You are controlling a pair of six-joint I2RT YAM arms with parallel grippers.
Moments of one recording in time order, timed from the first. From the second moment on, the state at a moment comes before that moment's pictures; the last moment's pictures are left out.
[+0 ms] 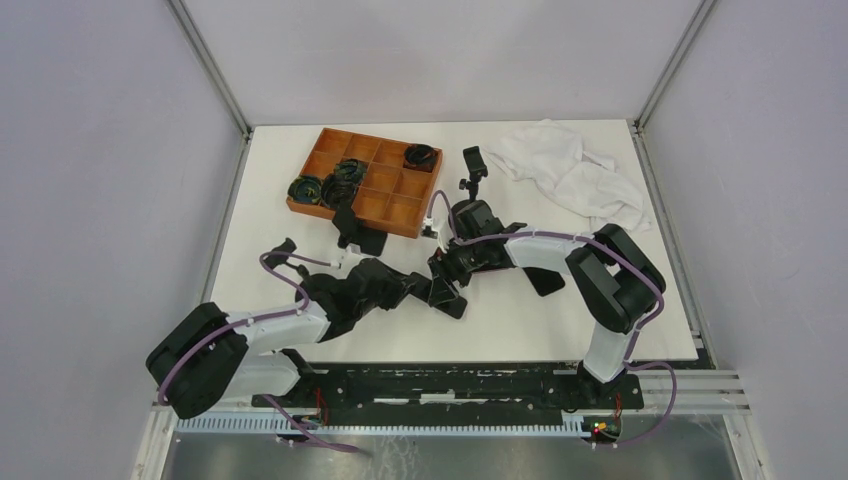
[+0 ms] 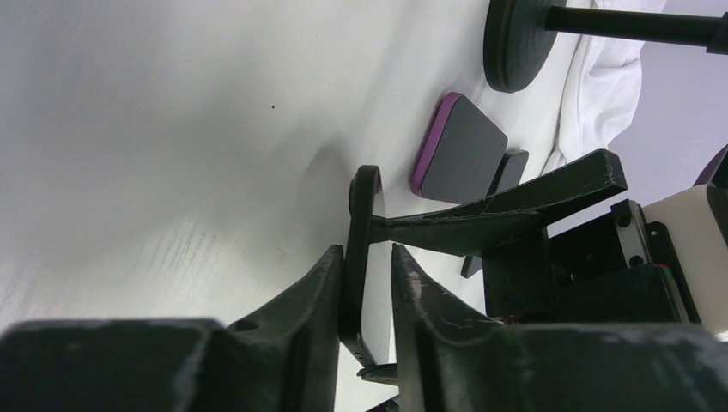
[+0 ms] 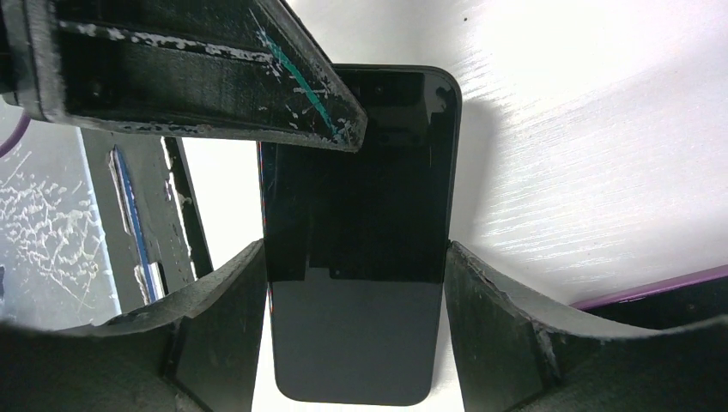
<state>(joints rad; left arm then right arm) -0.79 1.22 0.36 0.21 -0.21 -1.51 0.68 1.81 0.99 -0.16 -0.77 -0.11</state>
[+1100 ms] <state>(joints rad) -0.81 1.11 0.46 0.06 -0.21 -1.31 0.62 1.72 0.99 -0.26 -0.93 -0.31</state>
